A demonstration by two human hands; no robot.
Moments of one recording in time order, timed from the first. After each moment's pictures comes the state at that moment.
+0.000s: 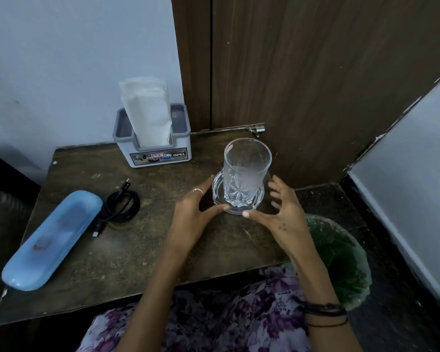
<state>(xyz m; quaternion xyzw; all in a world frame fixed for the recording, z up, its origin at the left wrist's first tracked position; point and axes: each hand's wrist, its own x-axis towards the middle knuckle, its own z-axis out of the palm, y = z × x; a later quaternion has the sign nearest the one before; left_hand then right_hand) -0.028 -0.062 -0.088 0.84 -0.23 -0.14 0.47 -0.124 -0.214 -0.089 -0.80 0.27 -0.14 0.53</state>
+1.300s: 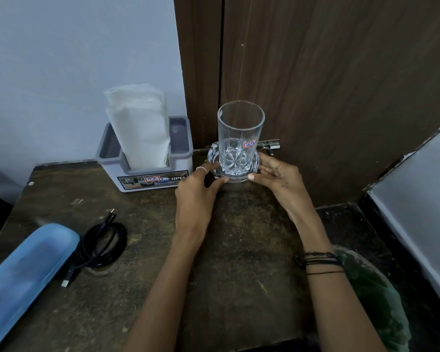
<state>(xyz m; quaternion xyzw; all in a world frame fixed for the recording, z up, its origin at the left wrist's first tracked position) 0.052 -0.118 -0.100 0.87 -0.15 0.00 0.47 0.005 -0.281 -0.112 -0.74 0.16 -0.14 0.63</state>
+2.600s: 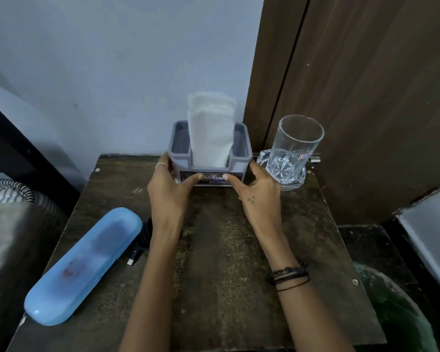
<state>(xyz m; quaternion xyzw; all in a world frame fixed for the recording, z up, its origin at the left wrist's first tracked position) 0.079 -0.011 -0.070 0.80 0.00 0.04 0.59 0.047 -0.155 -0.110 -0.86 0.15 -0.26 0.40</state>
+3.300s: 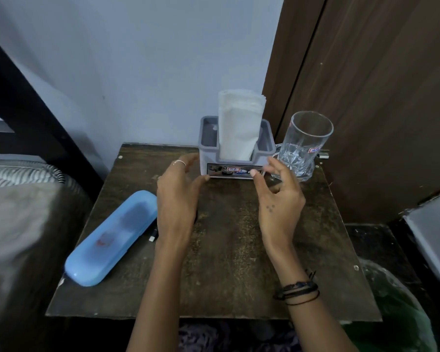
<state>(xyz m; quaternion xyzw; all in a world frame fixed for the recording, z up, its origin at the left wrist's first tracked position) 0.044 0.010 -0.053 0.86 -0.03 0.05 0.50 0.000 -0.126 -0.091 -0.78 0.20 -0.38 0.46</state>
